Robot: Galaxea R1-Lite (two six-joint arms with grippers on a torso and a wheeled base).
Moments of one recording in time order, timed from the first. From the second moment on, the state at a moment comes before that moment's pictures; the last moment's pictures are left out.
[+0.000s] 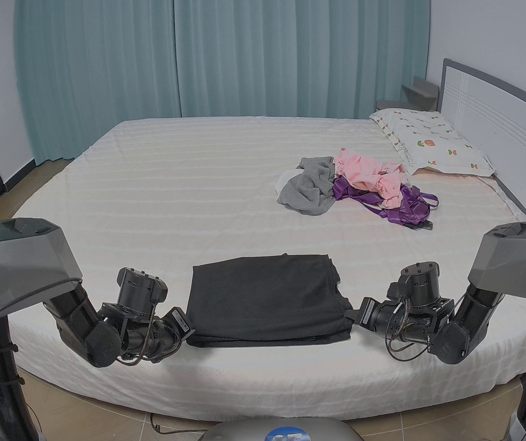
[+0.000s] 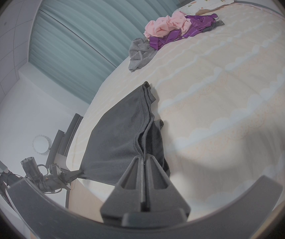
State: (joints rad) left arm -0.36 2.14 -0.62 -0.70 -0.07 -1.01; right arm 0.41 2.25 -0.60 -1.06 0.15 0.75
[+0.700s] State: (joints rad) left arm -0.34 2.14 -0.62 -0.70 -0.08 -1.01; right arm 0.41 2.27 -0.58 -1.04 0.15 0.75
